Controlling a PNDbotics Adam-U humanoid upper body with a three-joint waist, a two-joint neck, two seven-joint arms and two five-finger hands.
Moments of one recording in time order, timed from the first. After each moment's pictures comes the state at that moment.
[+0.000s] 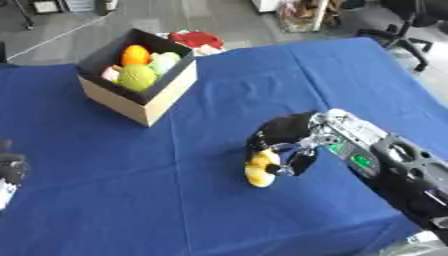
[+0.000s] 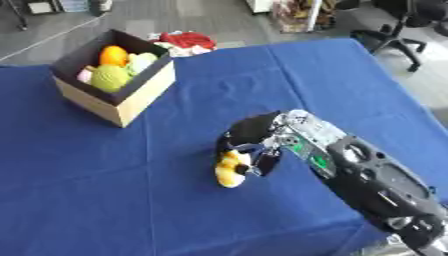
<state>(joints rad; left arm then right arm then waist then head) -0.12 0.19 -0.03 -1.80 -0.10 0.07 -0.23 -0.35 -0.63 0.37 -1.60 0.91 -0.45 0.62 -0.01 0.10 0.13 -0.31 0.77</state>
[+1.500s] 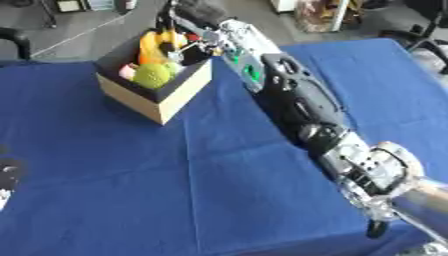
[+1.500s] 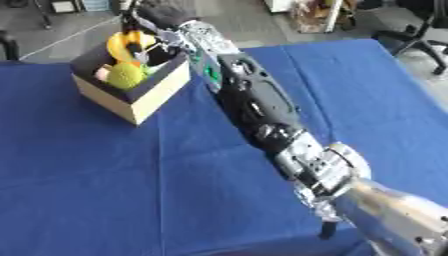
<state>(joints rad) -0.14 0.16 -0.06 -1.80 -0.08 0.07 -0.26 -1.02 -0.17 0.09 -0.89 1.14 -0.22 0.09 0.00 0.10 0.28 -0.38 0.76</state>
